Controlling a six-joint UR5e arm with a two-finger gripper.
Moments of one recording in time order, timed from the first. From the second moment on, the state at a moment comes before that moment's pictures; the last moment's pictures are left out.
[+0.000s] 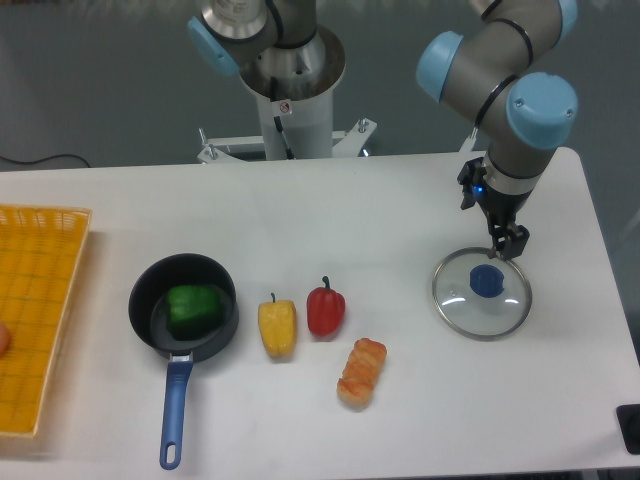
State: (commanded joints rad) arm 2.82 -1.90 -1.62 -1.21 1.57 1.98
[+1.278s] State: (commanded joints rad) arm 2.82 -1.98 -1.62 -1.12 1.59 1.66
